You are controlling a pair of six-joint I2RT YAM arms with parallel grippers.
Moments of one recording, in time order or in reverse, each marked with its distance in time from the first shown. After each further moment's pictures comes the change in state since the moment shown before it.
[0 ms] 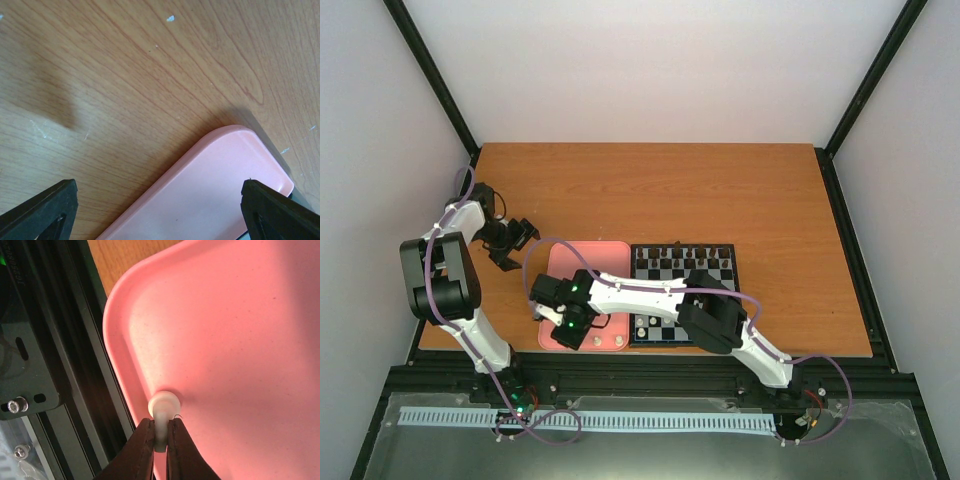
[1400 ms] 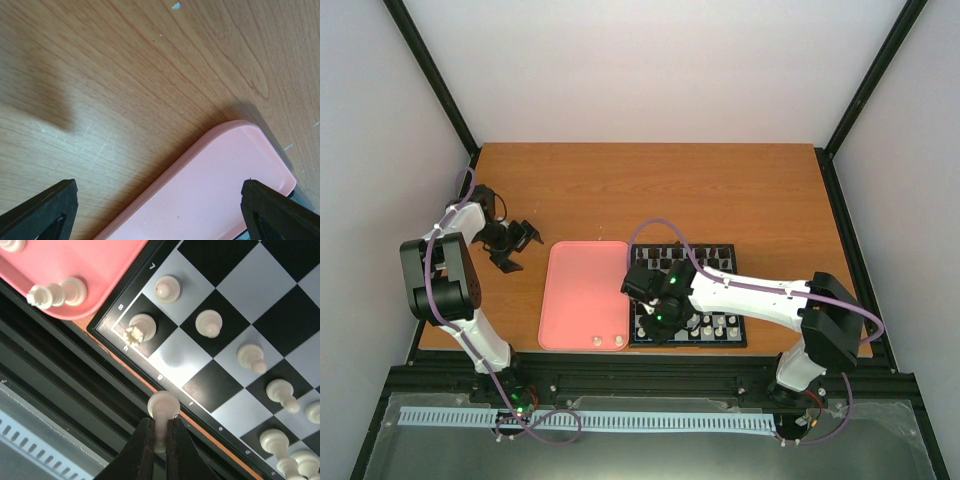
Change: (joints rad) left arm 0.000 -0.005 -0.017 0.002 0.010 0.000; right arm -0.147 -0.687 -0.730 -0.097 0.158 0.325
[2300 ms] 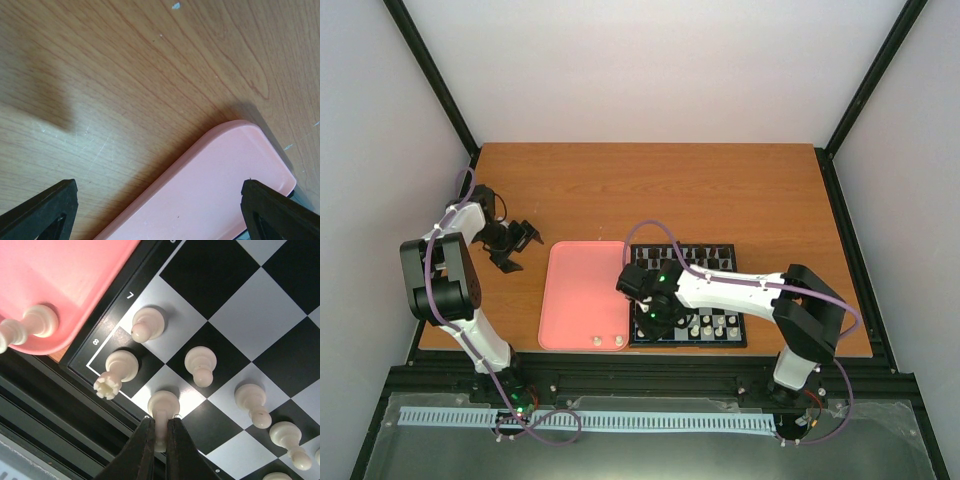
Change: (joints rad) left arm 0.000 0.000 0.000 0.000 0.000 0.000; right arm -0.034 0.103 -0.008 0.091 0.001 -0.018
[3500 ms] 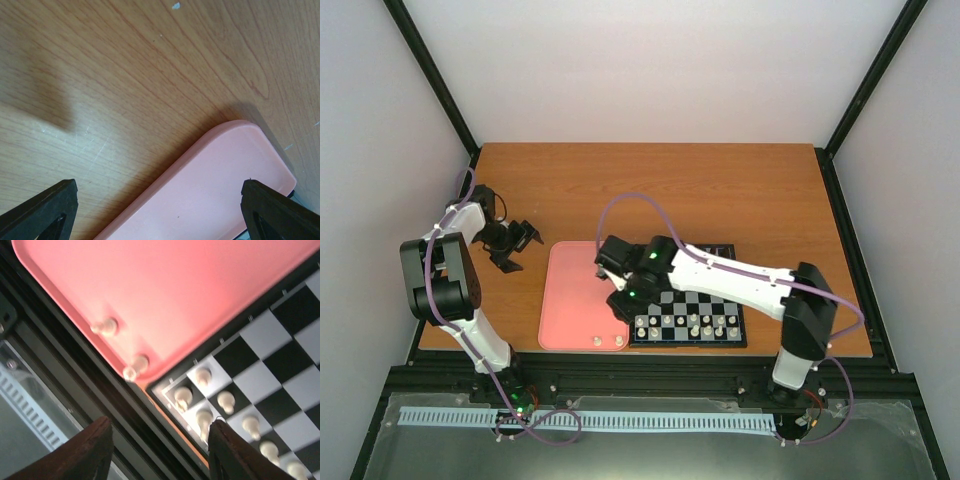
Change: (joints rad) left arm 0.000 0.000 0.000 0.000 0.000 0.000; right arm 0.016 0.009 0.311 -0.126 -0.032 -0.104
